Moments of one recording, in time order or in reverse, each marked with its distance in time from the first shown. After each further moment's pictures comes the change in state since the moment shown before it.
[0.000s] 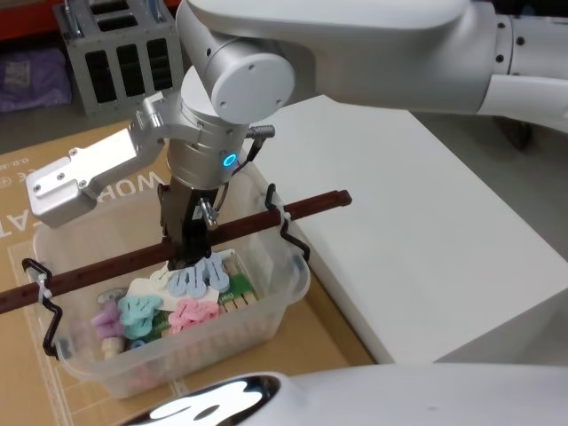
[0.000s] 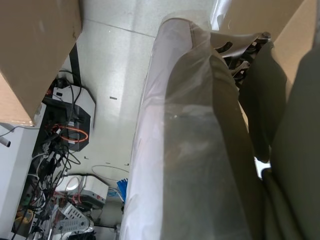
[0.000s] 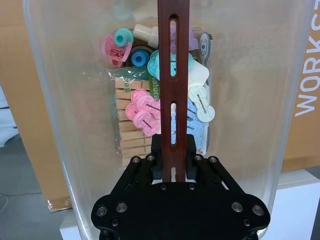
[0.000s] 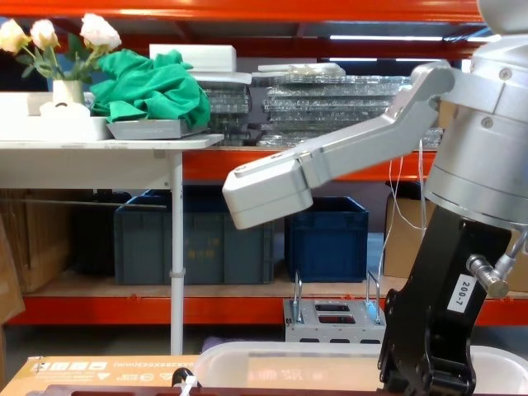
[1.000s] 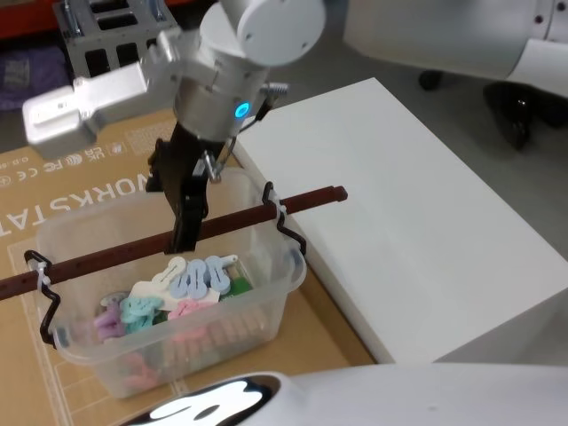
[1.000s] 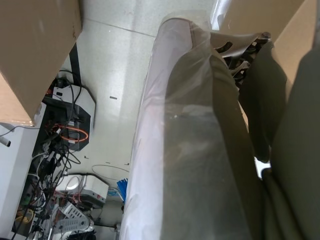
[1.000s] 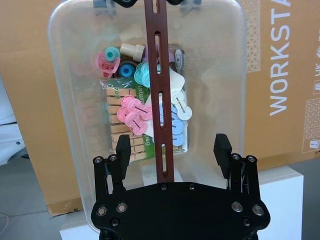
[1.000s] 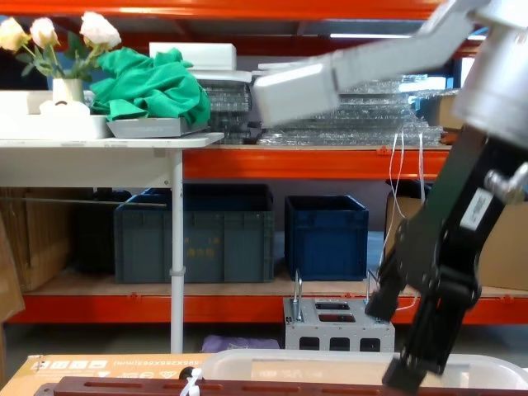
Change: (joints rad) left arm 0.000 0.000 0.000 0.000 0.000 0.000 0.000; right arm 0.024 0.060 0.080 -0.019 0.064 -0.017 -0.020
